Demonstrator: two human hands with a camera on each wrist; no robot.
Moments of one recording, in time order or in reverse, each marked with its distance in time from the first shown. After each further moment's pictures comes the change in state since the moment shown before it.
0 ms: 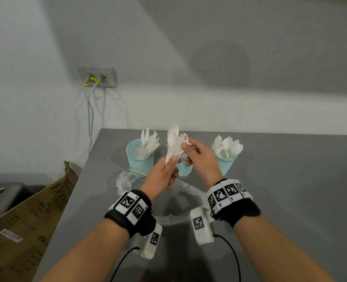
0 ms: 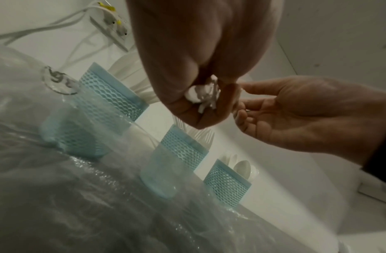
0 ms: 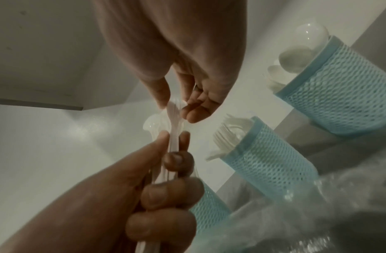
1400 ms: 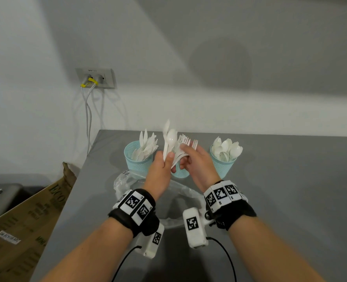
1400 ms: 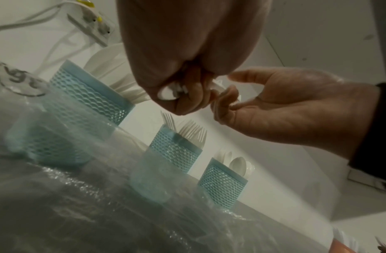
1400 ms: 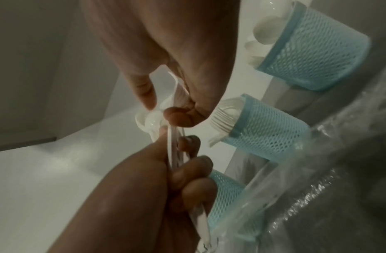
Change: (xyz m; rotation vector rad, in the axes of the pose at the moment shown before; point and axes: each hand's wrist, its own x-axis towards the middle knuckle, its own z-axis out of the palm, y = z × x) left_hand 0.022 -0.007 0.005 0.126 0.190 0.126; right_hand 0.000 -0.003 0.005 0.412 -0.100 0.170
